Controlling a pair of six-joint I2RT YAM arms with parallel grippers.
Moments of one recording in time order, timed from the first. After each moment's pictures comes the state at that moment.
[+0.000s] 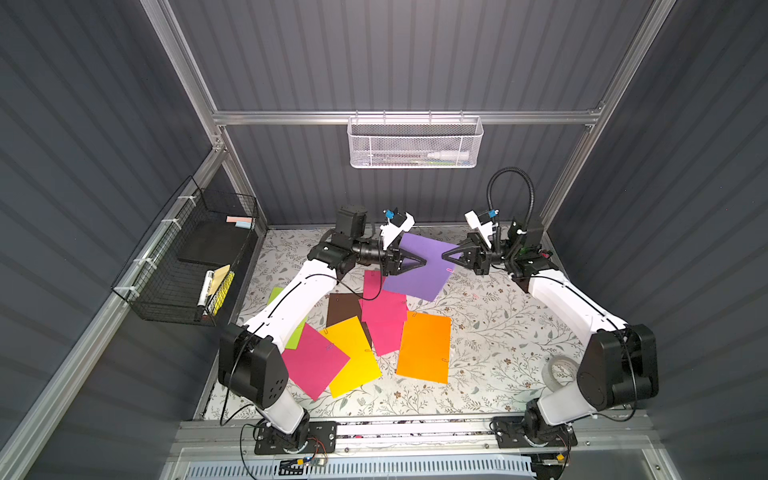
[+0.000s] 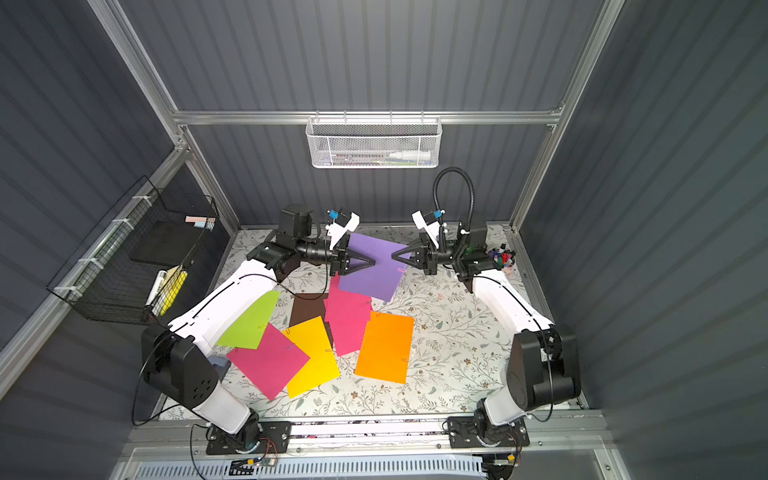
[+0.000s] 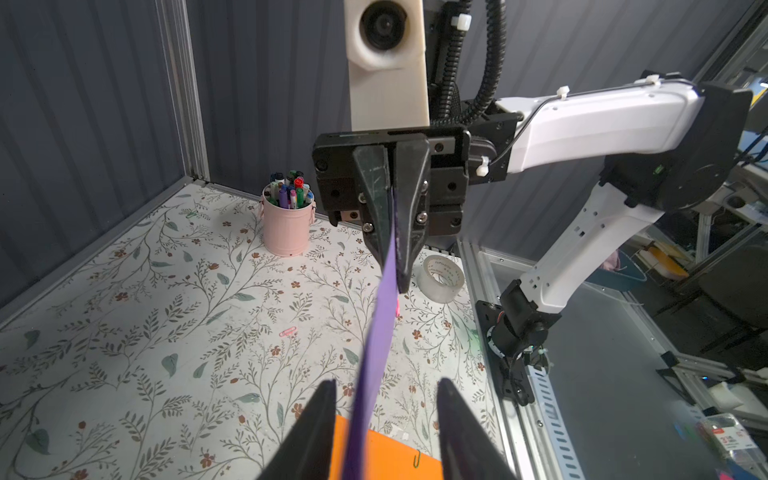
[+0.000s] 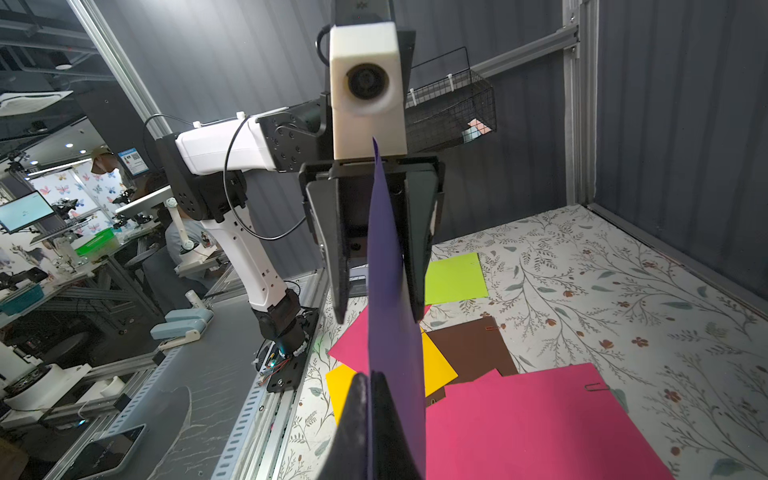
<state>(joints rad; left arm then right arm) -0.43 1.63 1.51 -0.31 1.08 0.12 0.20 1.53 1.19 0.23 -1.46 0.19</state>
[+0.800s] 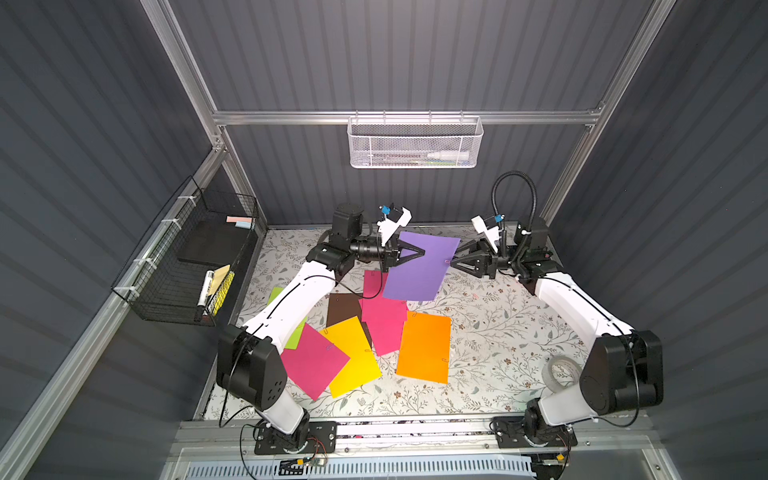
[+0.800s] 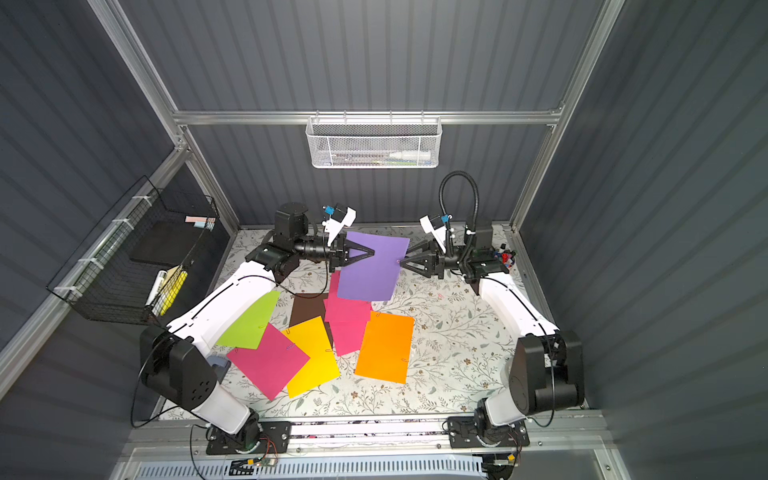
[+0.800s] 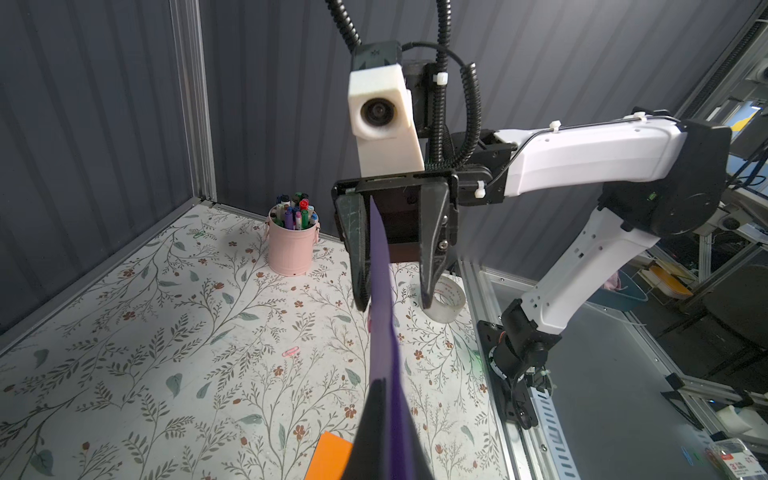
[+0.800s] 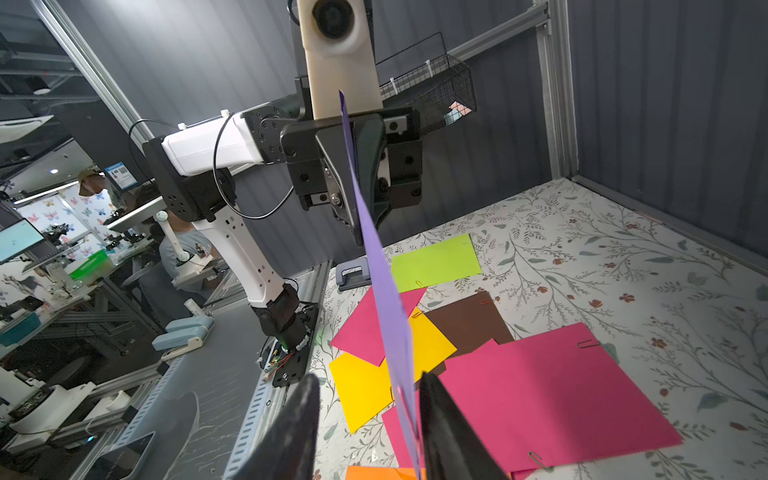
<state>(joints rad) -0.41 1.61 1.48 -0.18 1.09 0.02 0.14 1.50 1.15 0.08 -1.46 0.10</state>
